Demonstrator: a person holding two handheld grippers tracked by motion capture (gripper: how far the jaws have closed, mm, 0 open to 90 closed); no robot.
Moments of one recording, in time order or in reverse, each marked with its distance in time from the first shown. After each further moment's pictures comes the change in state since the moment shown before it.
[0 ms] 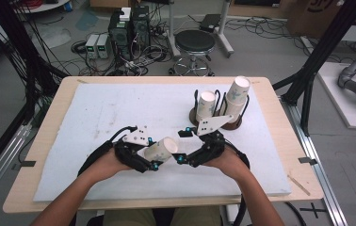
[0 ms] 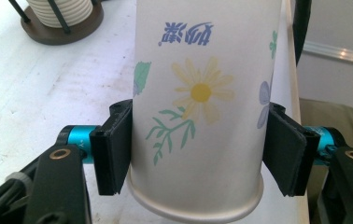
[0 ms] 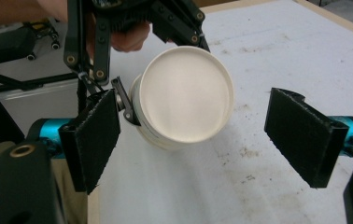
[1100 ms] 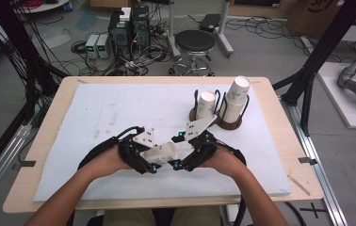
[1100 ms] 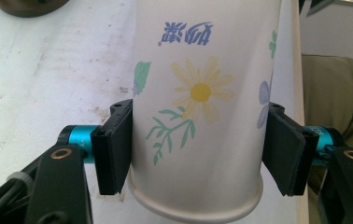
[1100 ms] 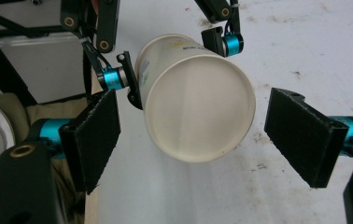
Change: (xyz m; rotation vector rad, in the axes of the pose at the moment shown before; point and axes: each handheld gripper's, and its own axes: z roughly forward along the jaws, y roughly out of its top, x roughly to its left) left arm -0.002 0.010 0.006 0.164 -0.028 0.071; right arm 0.002 0.008 0.022 0.174 0.057 -0.110
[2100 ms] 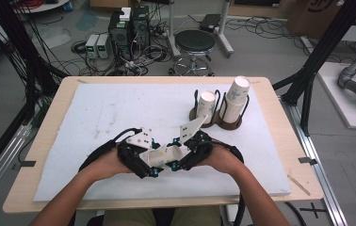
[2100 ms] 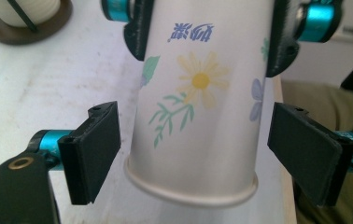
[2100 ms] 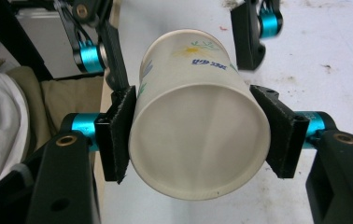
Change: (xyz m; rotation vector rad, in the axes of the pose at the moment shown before) left arm -0.002 -0.012 -0.002 -0.187 -0.037 -0.035; right arm -0.004 0.004 0.010 0.077 0.077 -0.057
